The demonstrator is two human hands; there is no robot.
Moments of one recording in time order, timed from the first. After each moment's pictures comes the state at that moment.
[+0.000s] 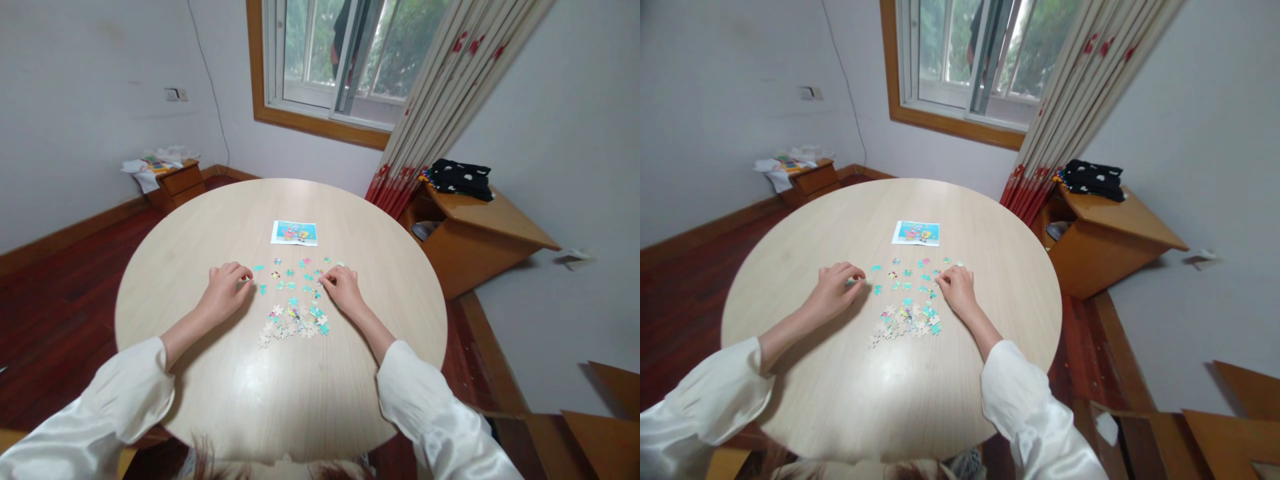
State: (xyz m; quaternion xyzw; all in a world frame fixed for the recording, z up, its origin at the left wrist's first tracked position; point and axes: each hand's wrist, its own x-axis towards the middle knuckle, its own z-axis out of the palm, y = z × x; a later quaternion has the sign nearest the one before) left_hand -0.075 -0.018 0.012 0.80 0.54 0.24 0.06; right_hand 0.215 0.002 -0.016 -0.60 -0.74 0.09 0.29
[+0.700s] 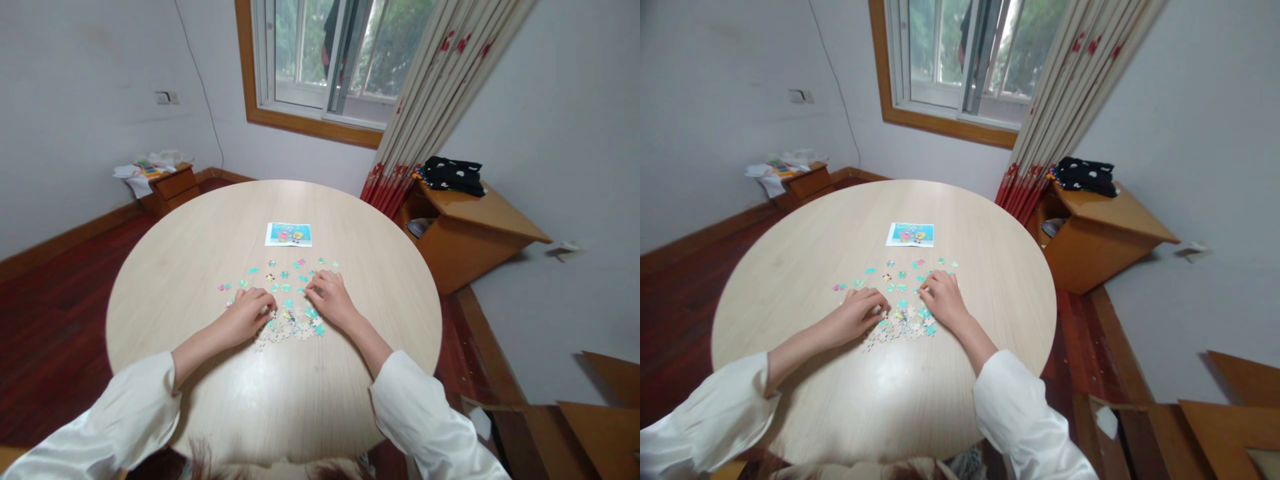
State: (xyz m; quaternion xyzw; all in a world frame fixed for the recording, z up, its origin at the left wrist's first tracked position) left_hand -0.040 -0.039 0.003 0.87 0.42 0.14 0.19; right_hand 0.199 -0.024 0.001 -0.51 -0.81 0.08 0.29
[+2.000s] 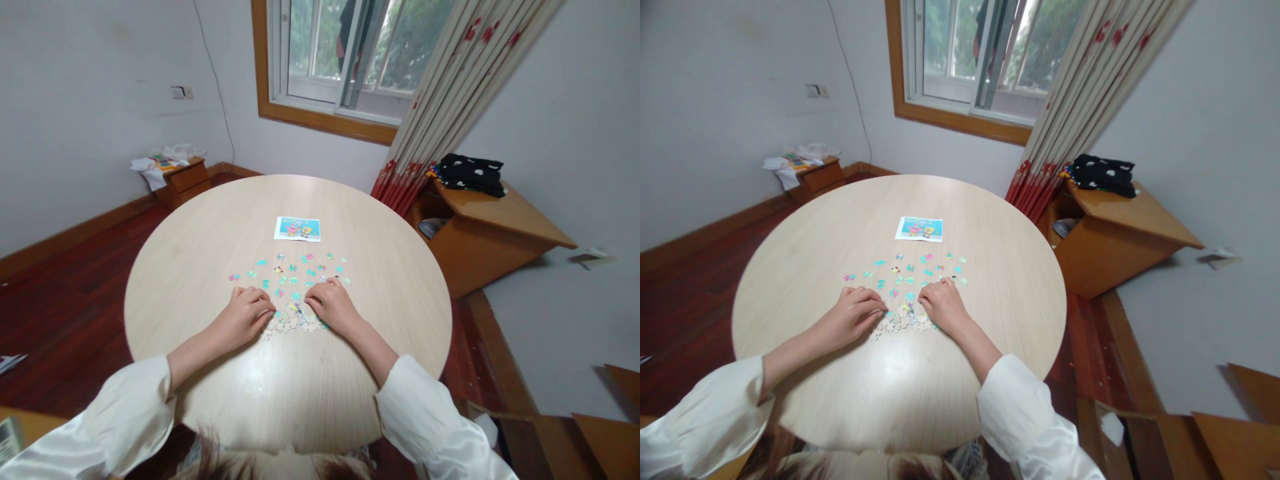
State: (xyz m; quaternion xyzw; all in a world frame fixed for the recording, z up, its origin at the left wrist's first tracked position) left_hand -0.053 -0.068 0.002 0.88 0.41 0.21 0.11; right_hand 0.188 -0.039 -0.004 -0.44 -0.86 0.11 0.23
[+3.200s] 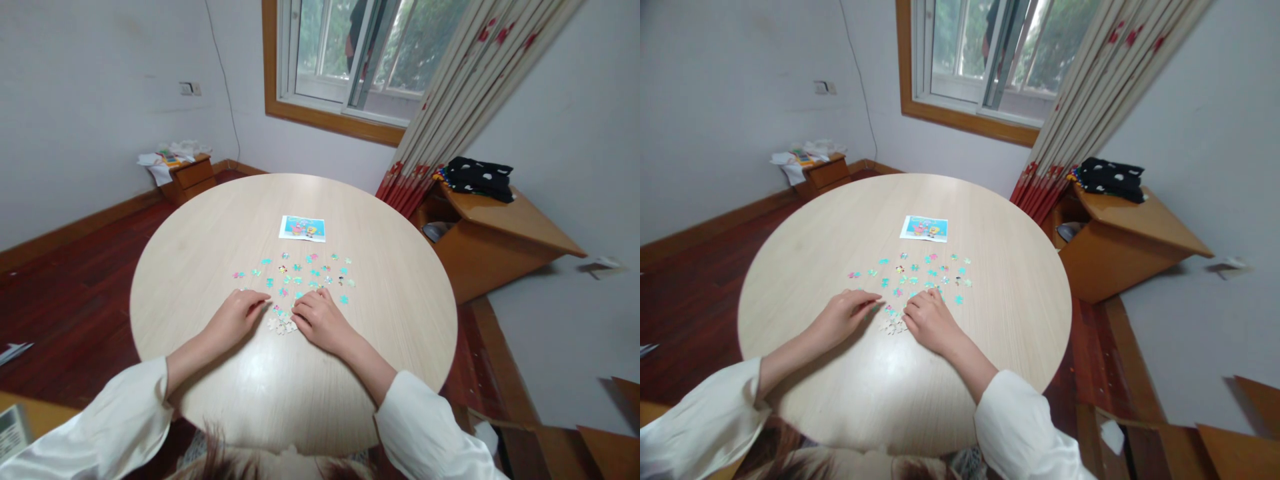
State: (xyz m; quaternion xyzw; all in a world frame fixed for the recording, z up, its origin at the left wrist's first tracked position) left_hand -0.062 -0.067 -0.004 0.81 0.50 0.28 0.16; right_hand 0.163 -0.065 -0.001 -0.35 -0.91 0.05 0.20
